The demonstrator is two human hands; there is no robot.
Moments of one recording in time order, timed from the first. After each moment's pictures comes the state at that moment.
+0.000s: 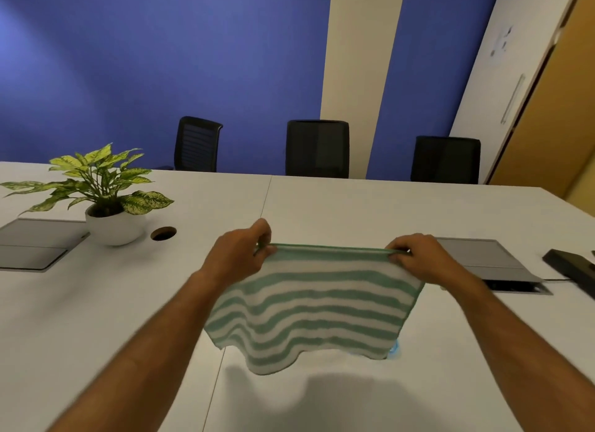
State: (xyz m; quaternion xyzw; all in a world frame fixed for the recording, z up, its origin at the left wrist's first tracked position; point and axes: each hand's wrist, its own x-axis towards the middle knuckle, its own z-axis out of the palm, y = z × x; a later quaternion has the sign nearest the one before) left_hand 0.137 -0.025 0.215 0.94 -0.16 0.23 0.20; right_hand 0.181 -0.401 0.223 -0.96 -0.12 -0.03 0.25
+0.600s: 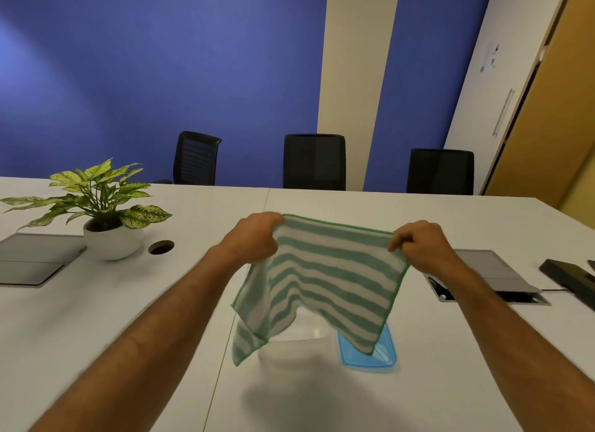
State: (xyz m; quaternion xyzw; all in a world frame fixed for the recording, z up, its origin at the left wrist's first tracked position) left_hand 0.155 -0.063 0.285 0.98 -0.08 0.07 0.19; right_hand 0.173 -0.388 0.270 -0.94 -0.08 -0.13 0.29
